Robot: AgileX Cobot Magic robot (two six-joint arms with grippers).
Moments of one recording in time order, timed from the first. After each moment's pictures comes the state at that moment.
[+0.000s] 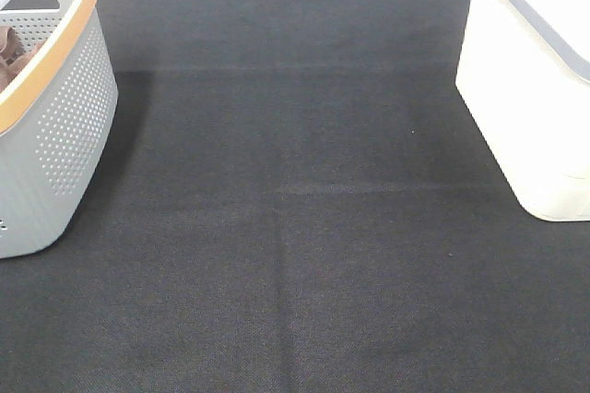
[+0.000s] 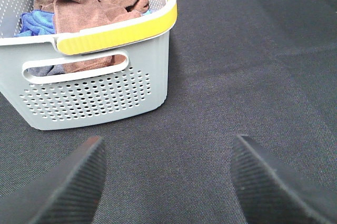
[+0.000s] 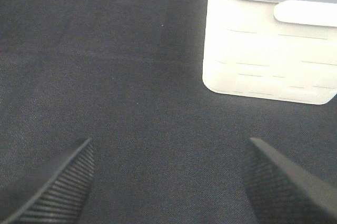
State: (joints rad) left arm -0.01 0.00 -0.50 -0.14 1.05 0.15; right arm -0.05 -0.01 -0.51 0.15 1.07 -0.20
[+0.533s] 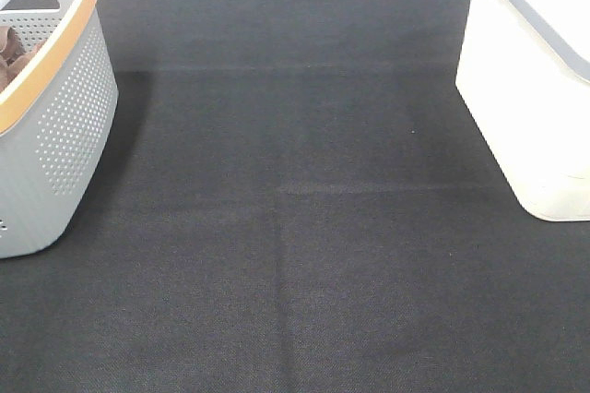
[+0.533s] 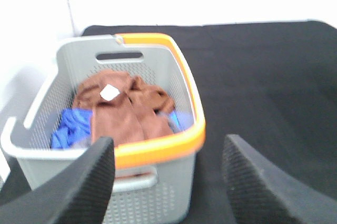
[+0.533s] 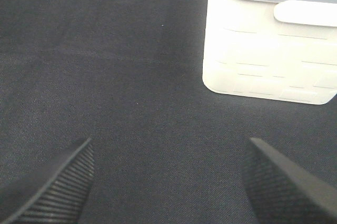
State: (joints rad) left arm -0.01 0.12 -0.52 -0.07 0.64 0.05; right arm -0.05 -0.01 -0.51 0.15 1.07 -0.20
